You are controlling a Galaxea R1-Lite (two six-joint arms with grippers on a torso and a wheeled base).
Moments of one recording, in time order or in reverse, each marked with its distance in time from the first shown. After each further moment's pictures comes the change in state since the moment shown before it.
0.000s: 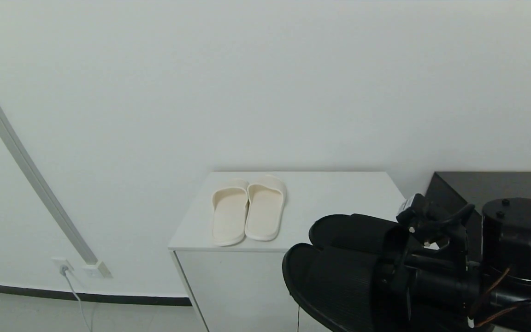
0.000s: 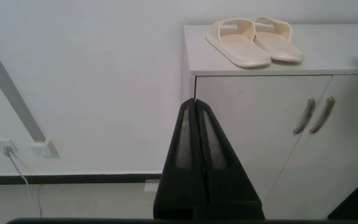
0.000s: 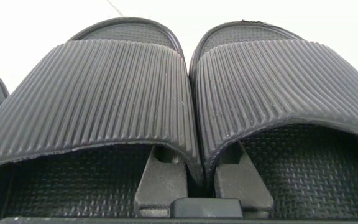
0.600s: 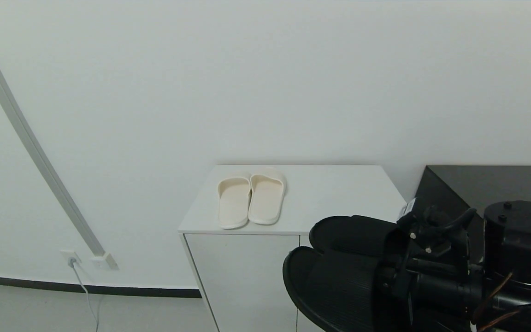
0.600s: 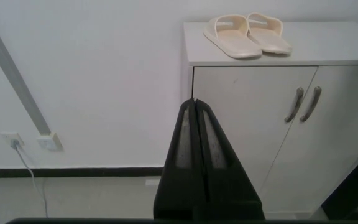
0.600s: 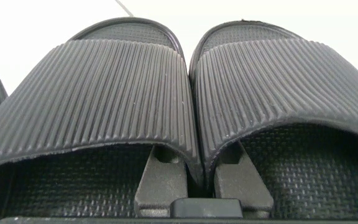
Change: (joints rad) left arm 0.000 0.000 0.000 0.000 0.001 0.000; right arm 0.000 -0.004 0.012 -0.002 -0.001 -0.019
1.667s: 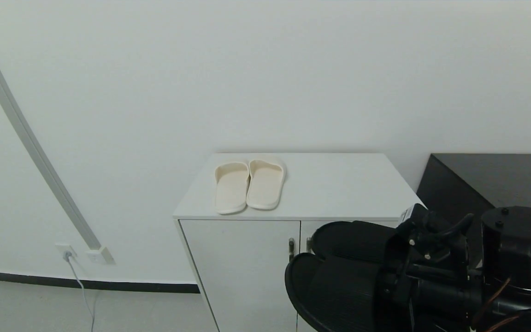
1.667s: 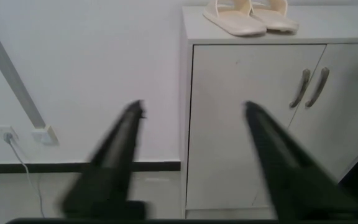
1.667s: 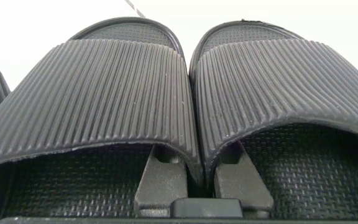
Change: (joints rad) left arm 0.000 0.000 -0.002 0.003 -0.006 0.000; right arm 0.000 0.006 0.023 -0.002 0.003 0.000
